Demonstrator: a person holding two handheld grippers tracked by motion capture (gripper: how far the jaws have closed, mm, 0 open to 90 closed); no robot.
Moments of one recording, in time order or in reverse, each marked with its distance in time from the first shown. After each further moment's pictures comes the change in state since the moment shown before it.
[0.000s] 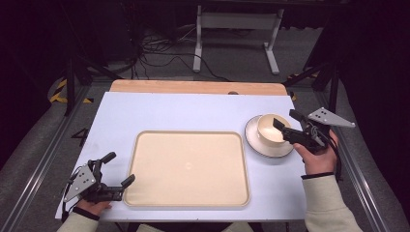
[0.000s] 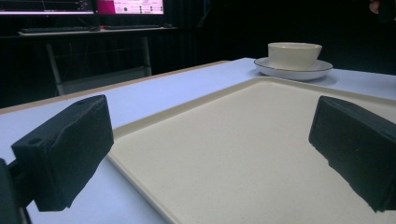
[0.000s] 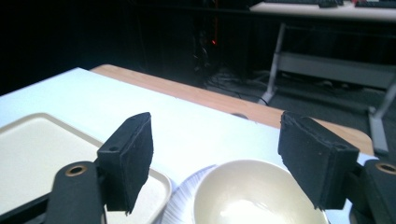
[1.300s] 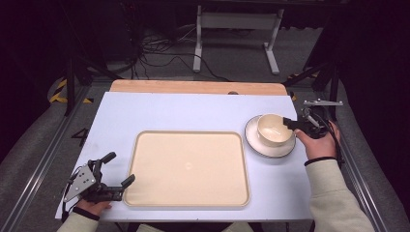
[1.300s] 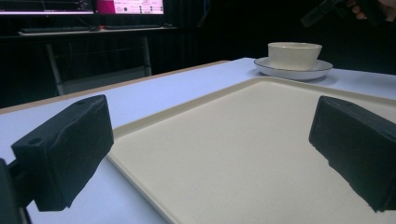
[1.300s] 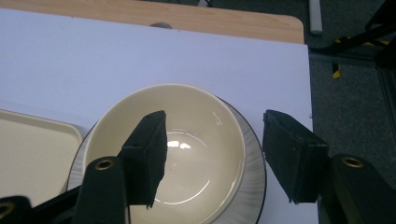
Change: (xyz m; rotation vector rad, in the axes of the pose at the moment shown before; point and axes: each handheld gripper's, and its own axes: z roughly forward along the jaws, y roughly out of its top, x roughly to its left) left arm 0.000 0.000 0.000 0.000 0.000 0.000; right arm -0.044 -0.001 0.037 0.415 -0.250 0.165
